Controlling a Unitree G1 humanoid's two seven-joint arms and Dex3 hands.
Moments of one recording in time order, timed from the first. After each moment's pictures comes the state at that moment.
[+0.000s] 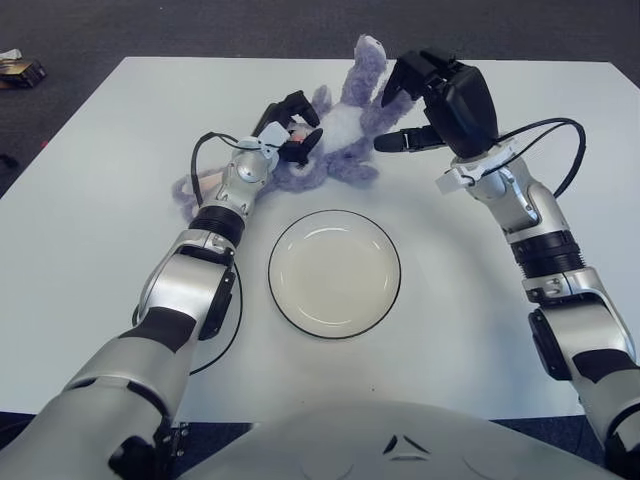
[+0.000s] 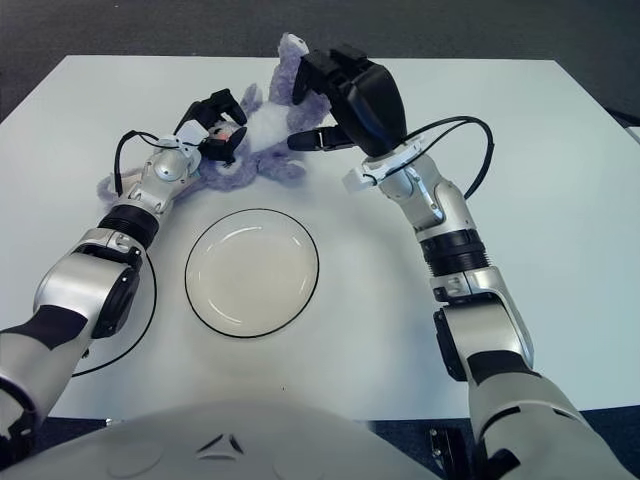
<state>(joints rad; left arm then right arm) -0.86 0.19 -0.15 0.98 0.26 -0.40 0.03 -0.66 -0.41 0.21 0.27 -0.76 -0.56 -0.21</state>
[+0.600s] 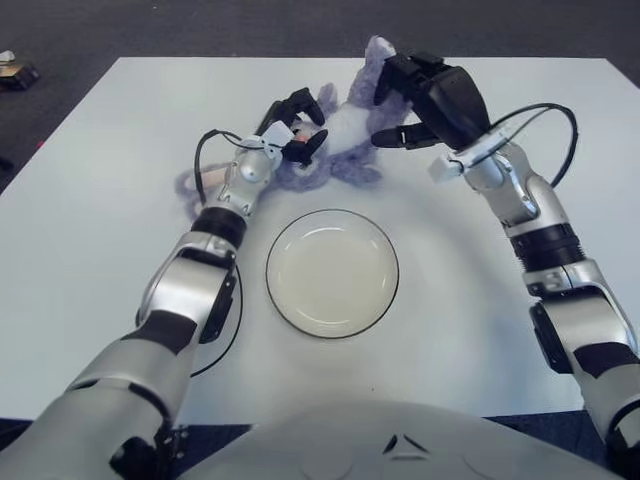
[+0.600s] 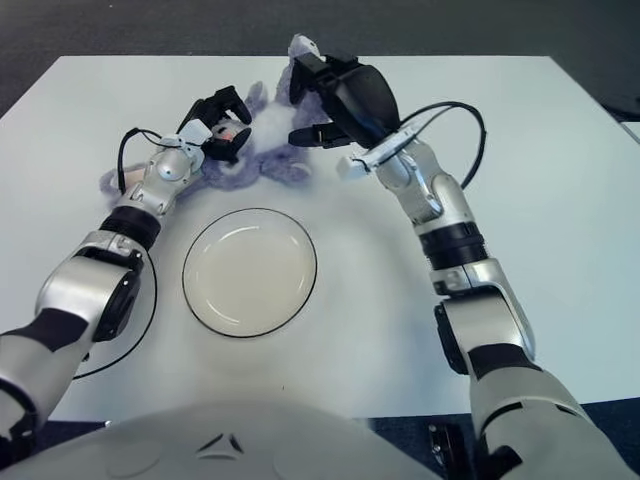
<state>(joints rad) -0.81 0.17 -0.16 0.89 0.25 -0.41 0.00 -0.84 -0.41 0.23 0.40 -0.71 -0.53 -0.12</state>
